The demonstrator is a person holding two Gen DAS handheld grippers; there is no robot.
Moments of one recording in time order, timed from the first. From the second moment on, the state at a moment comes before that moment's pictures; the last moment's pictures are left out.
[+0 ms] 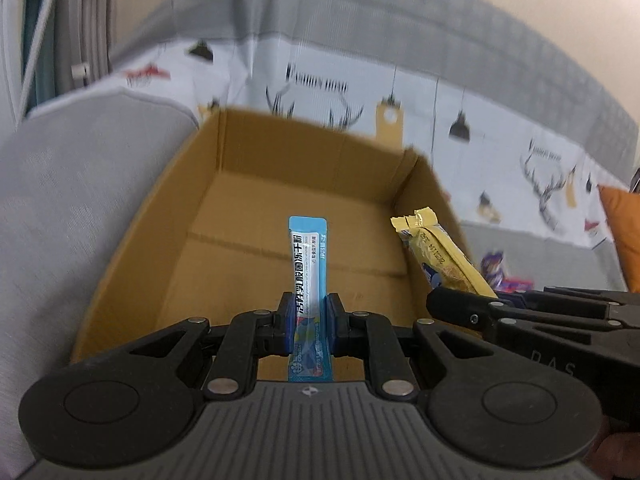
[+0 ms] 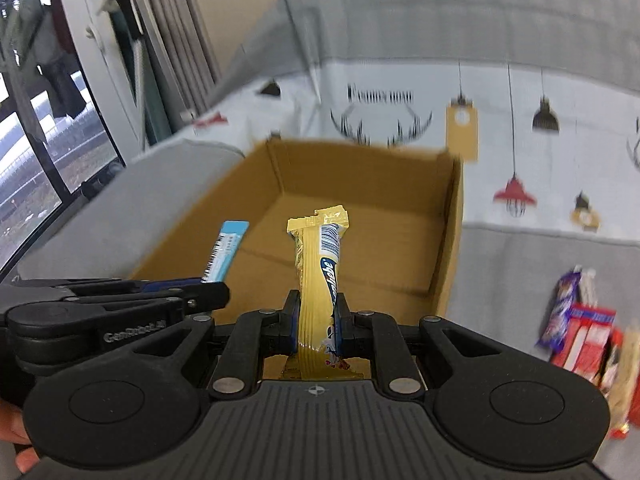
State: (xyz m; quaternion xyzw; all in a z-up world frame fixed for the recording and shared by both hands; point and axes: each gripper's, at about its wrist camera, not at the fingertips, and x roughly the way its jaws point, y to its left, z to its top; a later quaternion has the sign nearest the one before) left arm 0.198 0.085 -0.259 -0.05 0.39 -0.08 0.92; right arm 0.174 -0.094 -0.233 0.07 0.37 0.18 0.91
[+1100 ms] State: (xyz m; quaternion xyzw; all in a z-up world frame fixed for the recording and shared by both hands) left arm 0.133 -0.031 -0.249 0.02 0.37 -0.14 0.92; right arm 0.079 -0.249 -0.252 0.18 0.26 0.07 0.95
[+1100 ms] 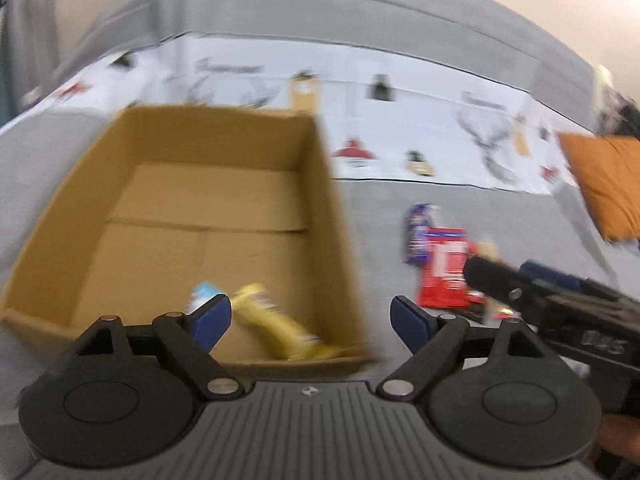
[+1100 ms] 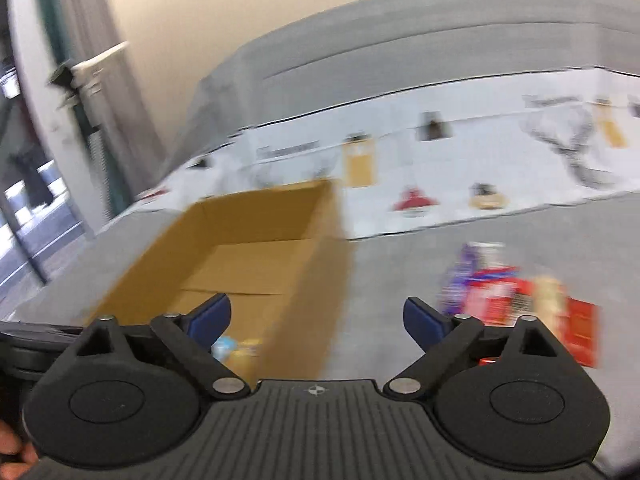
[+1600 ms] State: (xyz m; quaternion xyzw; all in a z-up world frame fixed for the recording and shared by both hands) left arm 0.238 -0.207 -0.364 0.04 0.46 -0.23 0.85; right arm 0.114 -0.386 -0.371 0.34 0.31 -0.03 0.89
